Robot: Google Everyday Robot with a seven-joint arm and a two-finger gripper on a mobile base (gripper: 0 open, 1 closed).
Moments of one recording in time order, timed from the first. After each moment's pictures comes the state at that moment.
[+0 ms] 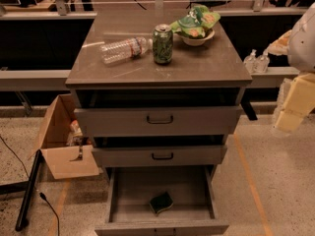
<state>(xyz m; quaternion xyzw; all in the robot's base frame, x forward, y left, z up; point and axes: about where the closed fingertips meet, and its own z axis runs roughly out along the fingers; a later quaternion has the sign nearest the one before) 0.438 -0.216 0.980 -0.60 0.78 -0.04 0.17</state>
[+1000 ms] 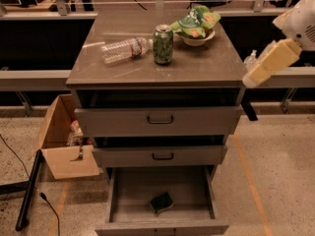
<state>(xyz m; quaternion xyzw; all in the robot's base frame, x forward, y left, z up) 0.549 -0.231 0.993 -0.47 0.82 0.00 0.33</state>
